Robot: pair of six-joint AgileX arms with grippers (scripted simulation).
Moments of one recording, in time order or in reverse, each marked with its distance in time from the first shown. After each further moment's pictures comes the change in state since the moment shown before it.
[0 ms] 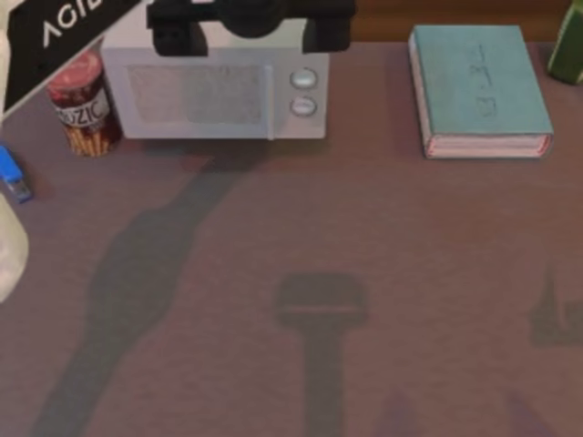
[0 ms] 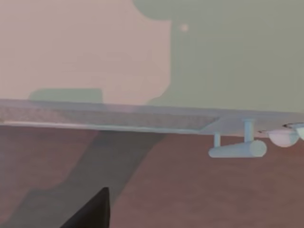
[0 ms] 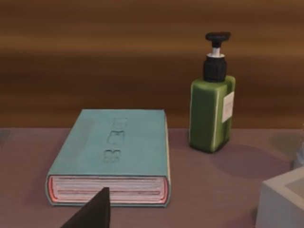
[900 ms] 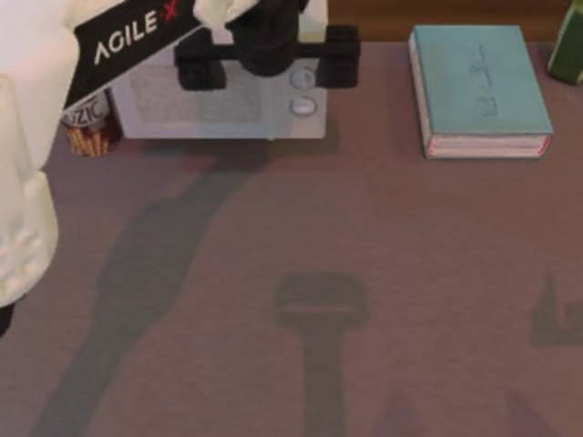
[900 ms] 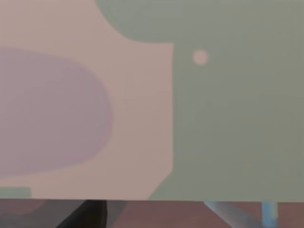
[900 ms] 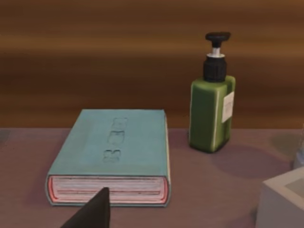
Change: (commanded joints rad) left arm 0.049 0.117 -0.086 0.216 0.023 0.047; right arm 0.000 0.000 0.000 0.000 0.000 0.000
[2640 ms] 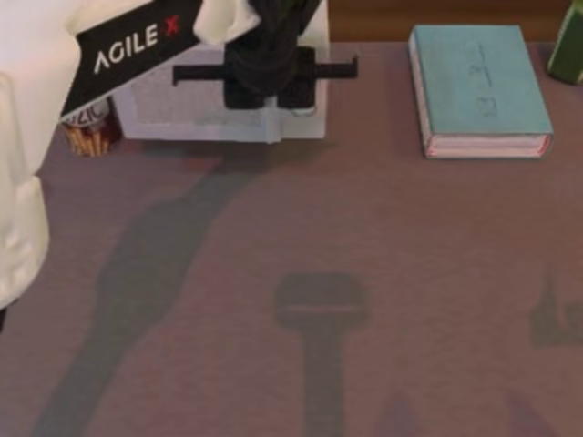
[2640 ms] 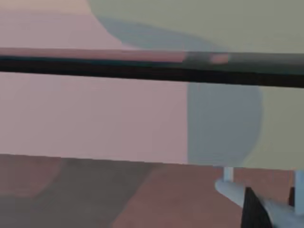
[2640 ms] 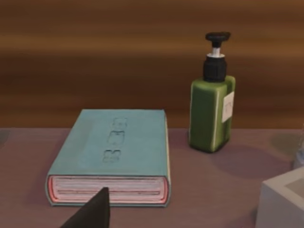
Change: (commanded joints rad) left arm -0.030 -0.068 -0.130 0.037 0.000 -0.020; right arm 0.000 0.000 0.000 0.000 0.000 0.000
